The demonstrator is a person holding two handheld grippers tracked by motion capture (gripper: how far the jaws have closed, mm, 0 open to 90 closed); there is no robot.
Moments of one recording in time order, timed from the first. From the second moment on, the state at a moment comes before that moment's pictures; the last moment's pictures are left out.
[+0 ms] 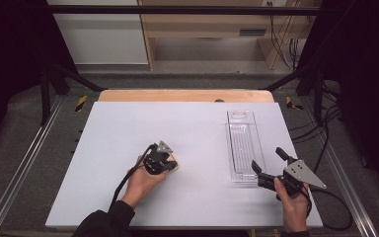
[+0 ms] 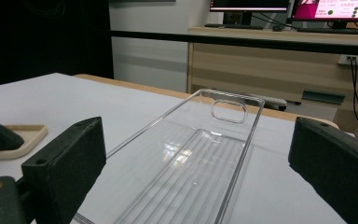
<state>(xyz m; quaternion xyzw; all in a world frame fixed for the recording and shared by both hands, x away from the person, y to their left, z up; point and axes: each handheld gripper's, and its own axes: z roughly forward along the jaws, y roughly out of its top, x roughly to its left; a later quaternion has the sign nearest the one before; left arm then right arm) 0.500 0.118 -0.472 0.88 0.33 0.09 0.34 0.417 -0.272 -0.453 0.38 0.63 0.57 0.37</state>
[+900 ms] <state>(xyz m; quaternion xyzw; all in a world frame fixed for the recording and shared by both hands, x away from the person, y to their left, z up) 0.458 0.026 -0.475 0.89 0.27 0.04 0.36 0.417 -0.276 -0.453 0.39 0.63 0.57 0.37</state>
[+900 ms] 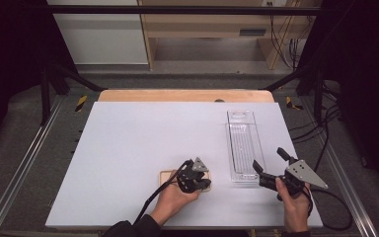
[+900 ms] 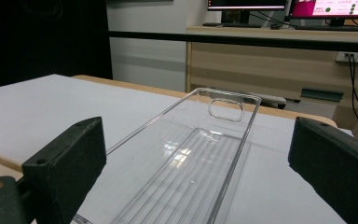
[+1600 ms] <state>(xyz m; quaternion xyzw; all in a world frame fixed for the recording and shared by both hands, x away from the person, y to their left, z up) 0.458 0.056 -0.439 0.88 0.24 0.11 0.41 0.416 -0.278 -0.452 0.39 0.62 0.57 0.37</state>
